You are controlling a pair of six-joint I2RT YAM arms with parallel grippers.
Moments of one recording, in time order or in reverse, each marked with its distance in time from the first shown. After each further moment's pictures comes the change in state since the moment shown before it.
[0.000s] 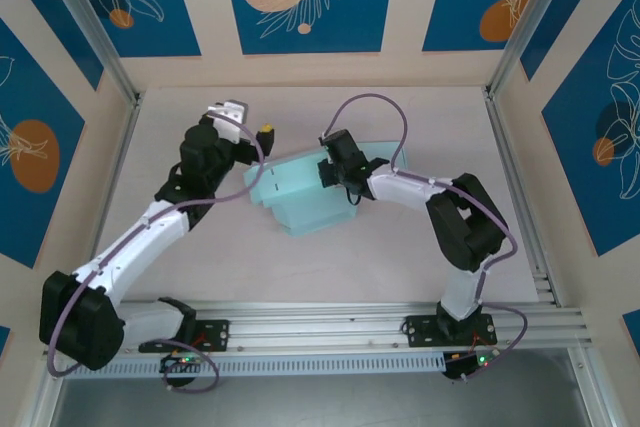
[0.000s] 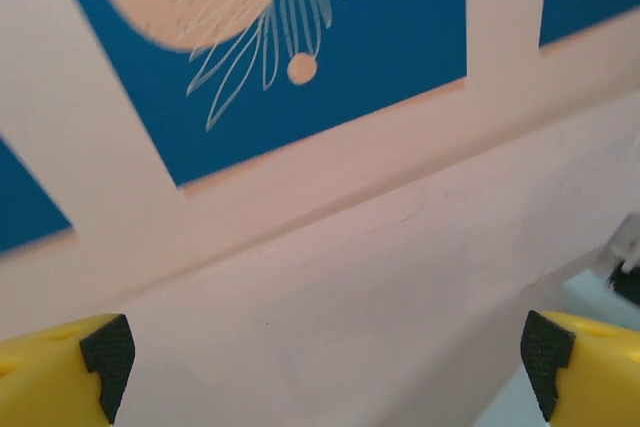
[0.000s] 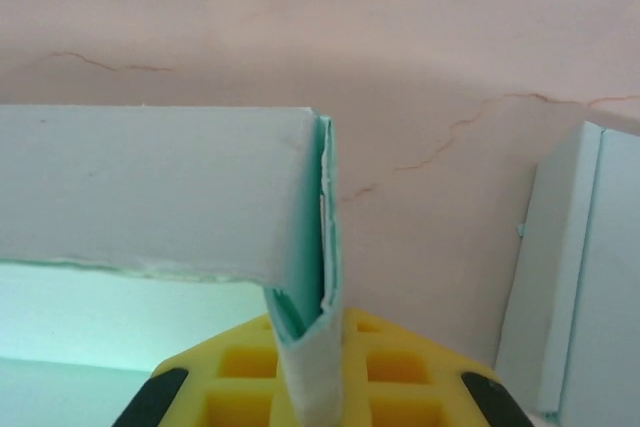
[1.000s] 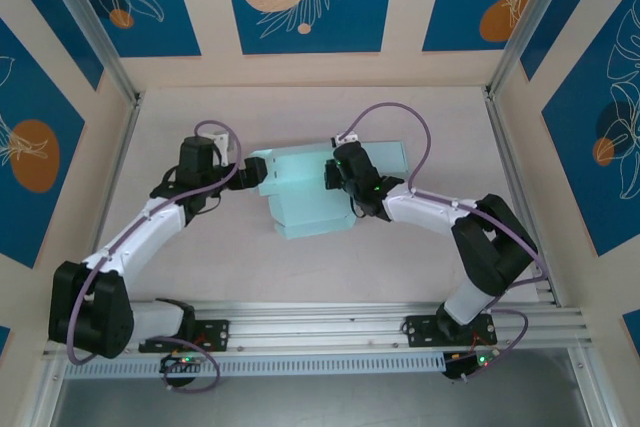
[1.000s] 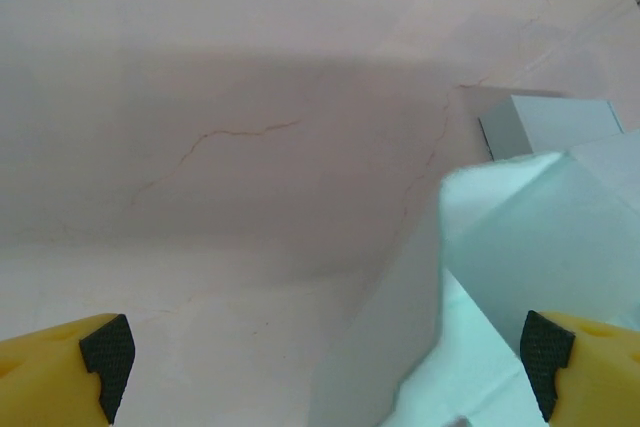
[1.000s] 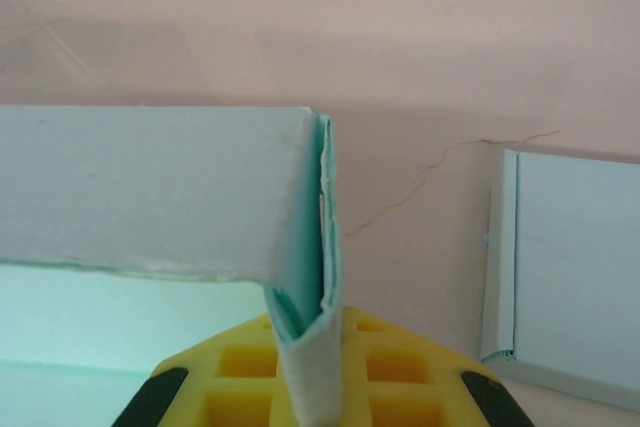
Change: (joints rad) left arm 0.132 0.075 -0.081 -0.286 0.314 -0.337; right arm 0.040 -0.198 -0.220 0.227 0.088 0.116
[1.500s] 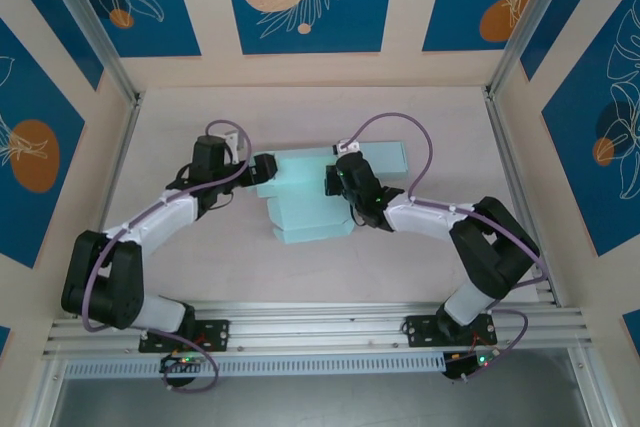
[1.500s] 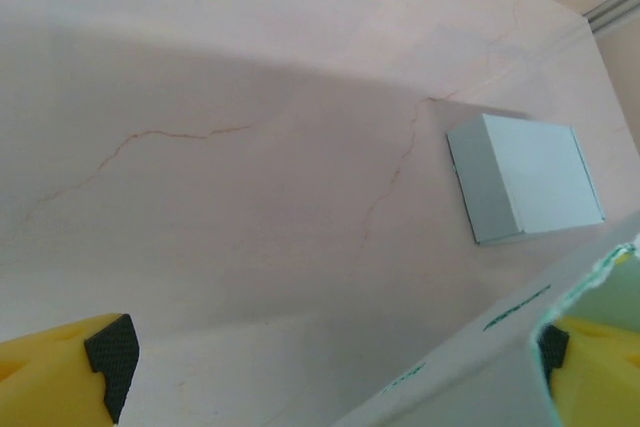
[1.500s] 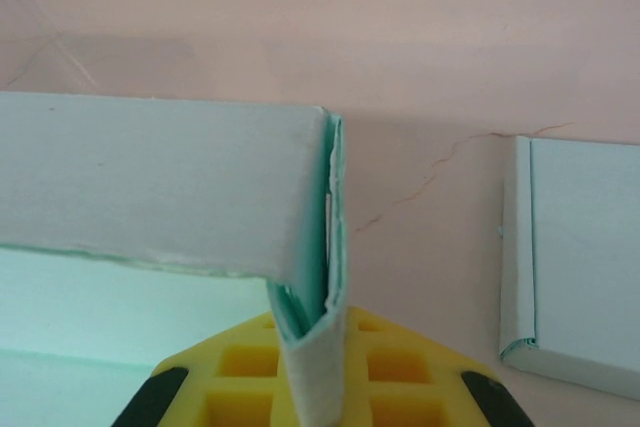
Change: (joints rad) left arm -0.031 0.137 -0.011 0.186 0.051 -0.144; right arm 0.026 0.011 -0.080 0.140 0.030 0.023
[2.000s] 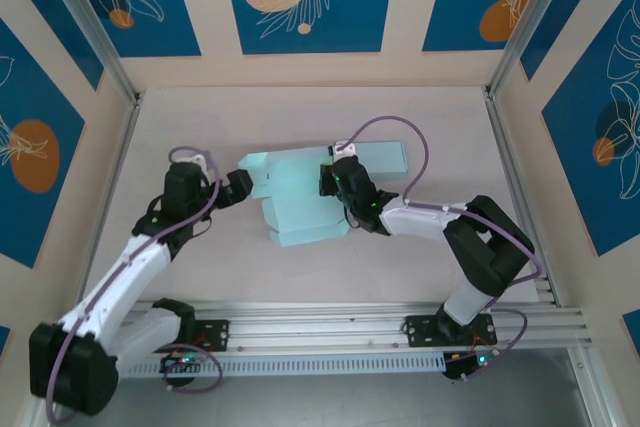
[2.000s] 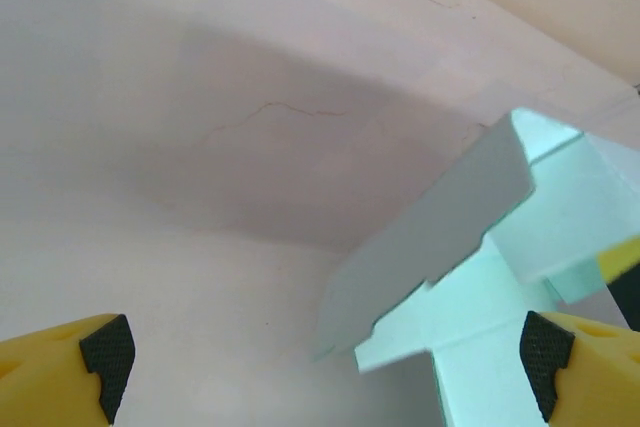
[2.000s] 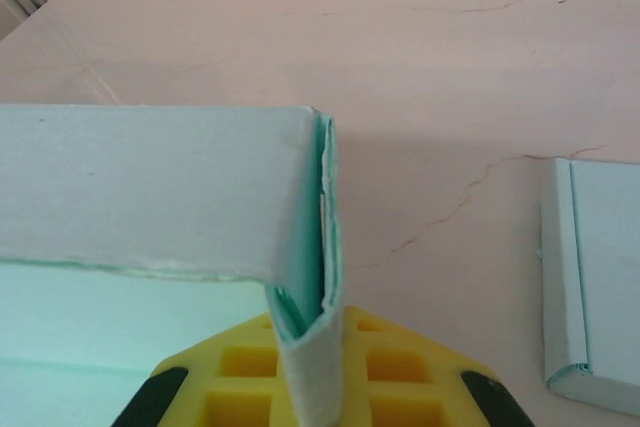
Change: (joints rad) left arm 0.012 -0.536 -0.198 -0.292 -0.181 -0.113; right arm 0.031 0.014 -0.022 0.107 0.016 -0.005
